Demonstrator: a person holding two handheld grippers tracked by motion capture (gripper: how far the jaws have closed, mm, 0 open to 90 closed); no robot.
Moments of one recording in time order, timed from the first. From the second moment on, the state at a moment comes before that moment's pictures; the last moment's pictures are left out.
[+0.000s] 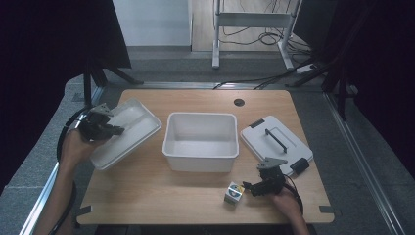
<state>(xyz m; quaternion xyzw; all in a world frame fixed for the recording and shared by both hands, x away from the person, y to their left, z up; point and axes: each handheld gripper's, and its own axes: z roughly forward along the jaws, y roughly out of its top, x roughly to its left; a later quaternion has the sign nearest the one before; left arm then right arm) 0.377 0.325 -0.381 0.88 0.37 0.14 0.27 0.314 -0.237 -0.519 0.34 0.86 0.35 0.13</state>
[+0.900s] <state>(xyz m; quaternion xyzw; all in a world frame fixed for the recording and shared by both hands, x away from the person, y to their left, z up) 0.370 0.317 -0.491 0.86 0.42 0.13 0.26 0.314 -0.237 -0.519 0.34 0.86 0.36 0.14</state>
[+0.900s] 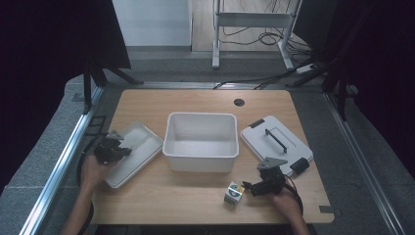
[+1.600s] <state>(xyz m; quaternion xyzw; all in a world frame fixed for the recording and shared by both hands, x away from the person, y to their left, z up) 0.332 0.280 -0.462 0.84 0.38 0.12 0.35 0.314 -0.237 -0.519 0.34 0.86 0.36 0.14</state>
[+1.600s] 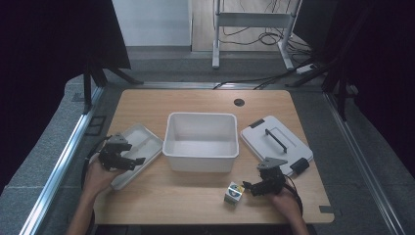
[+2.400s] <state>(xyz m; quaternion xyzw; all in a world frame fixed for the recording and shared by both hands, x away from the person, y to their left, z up) 0.287 0.188 -0.518 0.87 0.32 0.12 0.35 0.314 -0.237 -0.519 0.34 0.86 0.36 0.14</state>
